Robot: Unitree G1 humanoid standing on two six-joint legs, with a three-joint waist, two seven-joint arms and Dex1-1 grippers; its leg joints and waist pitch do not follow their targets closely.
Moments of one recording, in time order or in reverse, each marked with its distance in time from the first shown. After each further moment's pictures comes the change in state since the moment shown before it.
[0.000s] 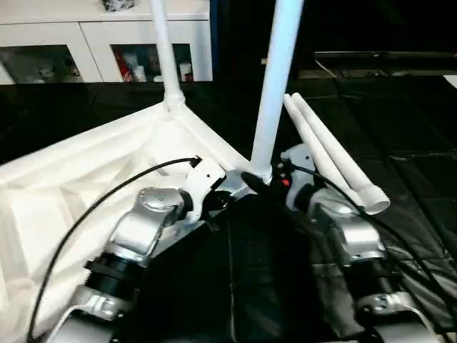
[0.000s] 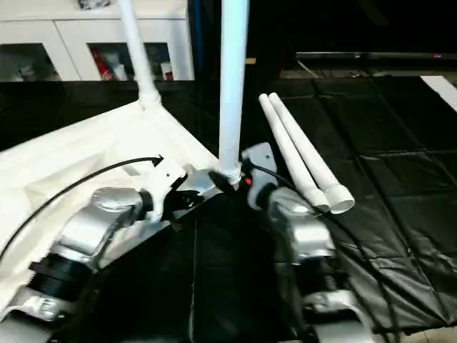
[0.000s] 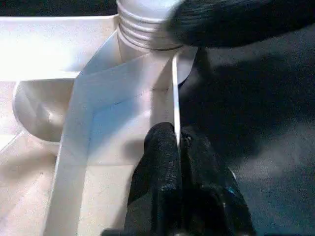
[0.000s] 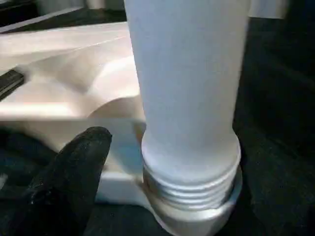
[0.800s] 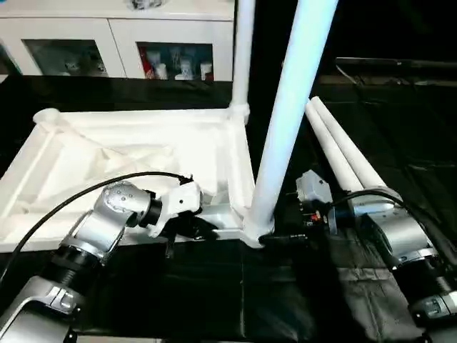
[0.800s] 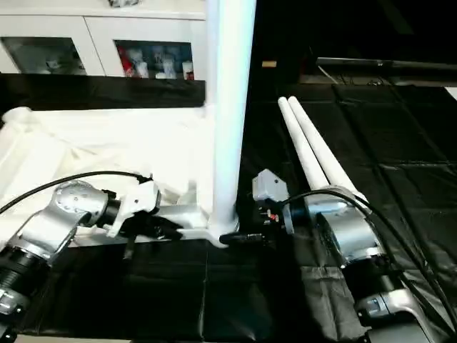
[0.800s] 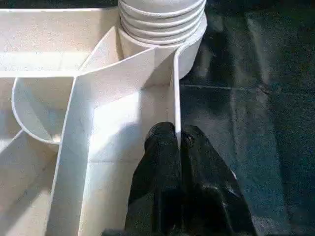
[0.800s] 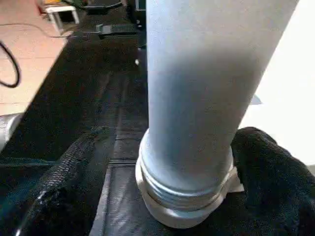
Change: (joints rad) left arm -0.021 0.218 -0.105 0.132 -0.039 -0.383 -0.481; right arm -0.012 -0.266 0.185 -0.051 0.033 -0.123 0.625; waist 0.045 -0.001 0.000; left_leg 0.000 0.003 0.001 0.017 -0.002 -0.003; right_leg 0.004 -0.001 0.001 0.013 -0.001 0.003
